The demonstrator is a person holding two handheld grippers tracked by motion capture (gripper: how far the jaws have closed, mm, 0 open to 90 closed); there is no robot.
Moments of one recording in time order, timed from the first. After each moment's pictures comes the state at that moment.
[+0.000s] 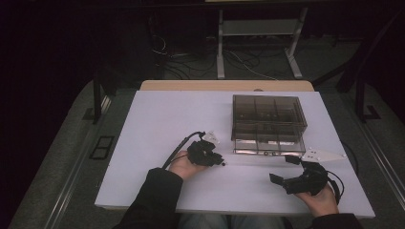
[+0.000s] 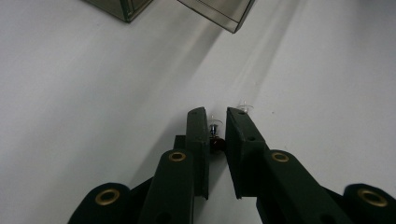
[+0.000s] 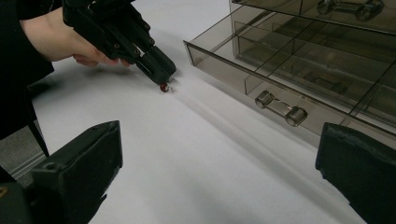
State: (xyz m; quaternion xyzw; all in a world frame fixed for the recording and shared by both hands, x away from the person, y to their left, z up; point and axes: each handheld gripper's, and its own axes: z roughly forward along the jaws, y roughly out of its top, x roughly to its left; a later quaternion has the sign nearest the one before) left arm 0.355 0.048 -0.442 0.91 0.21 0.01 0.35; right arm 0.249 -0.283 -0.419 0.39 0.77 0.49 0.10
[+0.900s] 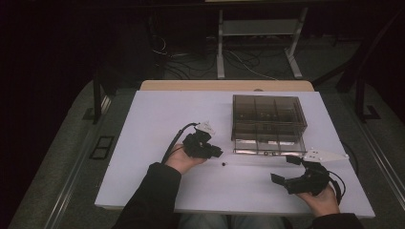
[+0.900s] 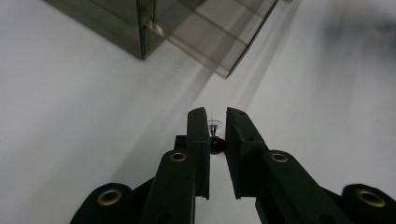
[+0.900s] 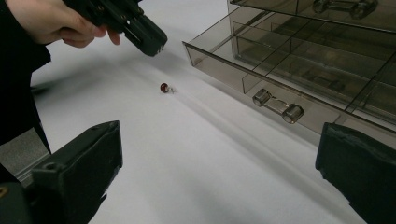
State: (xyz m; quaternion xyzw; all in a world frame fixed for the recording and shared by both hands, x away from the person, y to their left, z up) left arm 0.362 0.059 -0.407 0.90 0.23 -0.01 0.38; right arm 0.248 -0.287 -0.420 0.39 0.77 0.50 0.09
